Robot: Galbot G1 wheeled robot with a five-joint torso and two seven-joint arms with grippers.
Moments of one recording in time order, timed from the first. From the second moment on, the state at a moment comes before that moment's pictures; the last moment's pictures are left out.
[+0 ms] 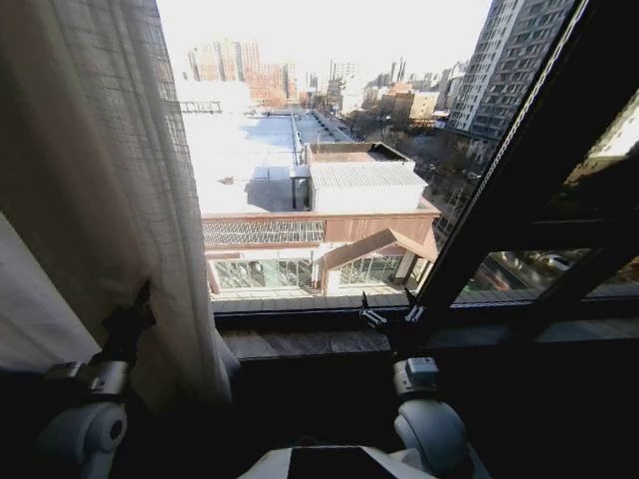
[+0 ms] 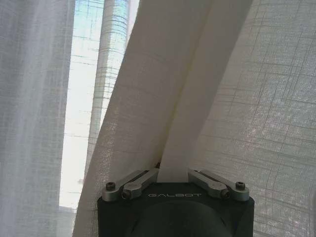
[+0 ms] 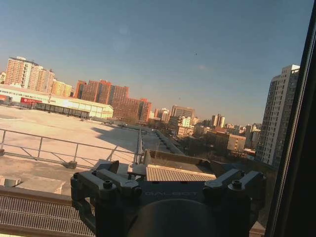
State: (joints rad) left arm 1.68 -1.28 -1.08 -2.23 -0.58 0.10 -0.02; right arm -1.65 1.33 0.33 2.34 -0.10 -0.18 0.31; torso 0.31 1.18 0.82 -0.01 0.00
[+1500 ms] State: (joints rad) left arm 1.88 -1.38 -1.10 -2.45 -0.45 0.25 -0.51; right arm -1.50 1.27 0.20 2.24 0.02 -0.19 0.31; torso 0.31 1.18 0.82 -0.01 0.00
